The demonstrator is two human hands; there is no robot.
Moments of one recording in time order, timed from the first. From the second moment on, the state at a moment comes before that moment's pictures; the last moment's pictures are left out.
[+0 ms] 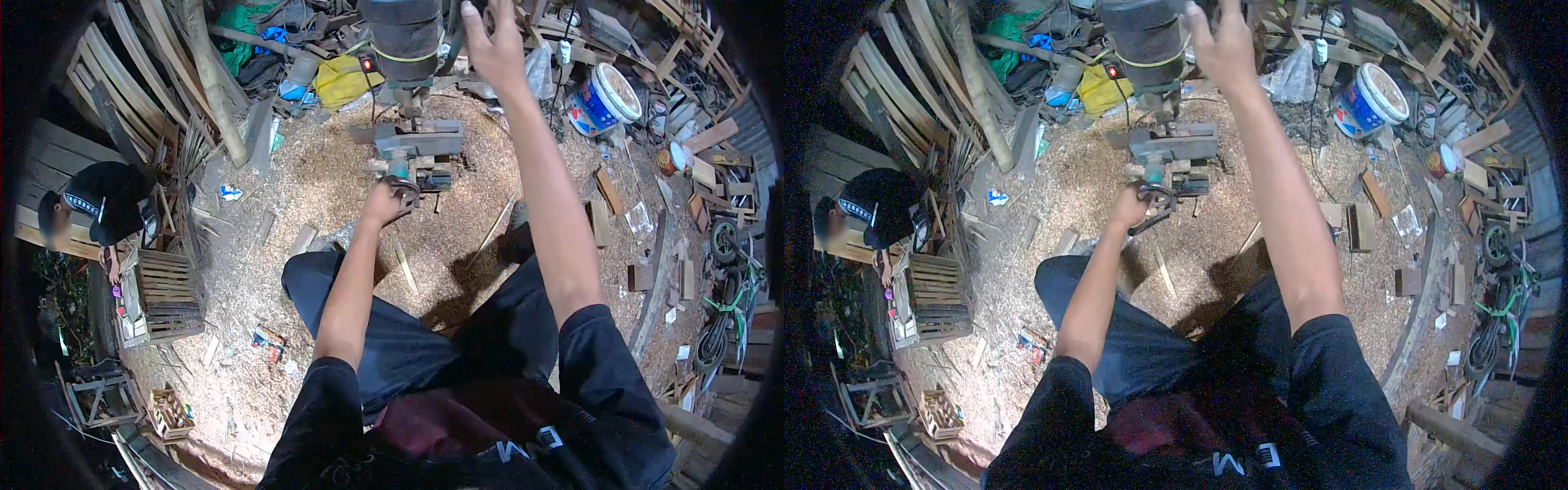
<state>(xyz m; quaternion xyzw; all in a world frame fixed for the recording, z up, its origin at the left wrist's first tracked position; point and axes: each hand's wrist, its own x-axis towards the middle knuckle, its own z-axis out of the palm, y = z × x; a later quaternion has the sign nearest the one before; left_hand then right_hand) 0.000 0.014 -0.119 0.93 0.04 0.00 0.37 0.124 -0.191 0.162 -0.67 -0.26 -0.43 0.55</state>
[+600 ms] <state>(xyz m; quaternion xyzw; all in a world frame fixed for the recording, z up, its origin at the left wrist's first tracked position) -0.026 0.065 -0.342 0.91 0.17 -0.23 0.31 0.064 -0.137 -0.193 -0.89 -0.25 0.04 0.38</state>
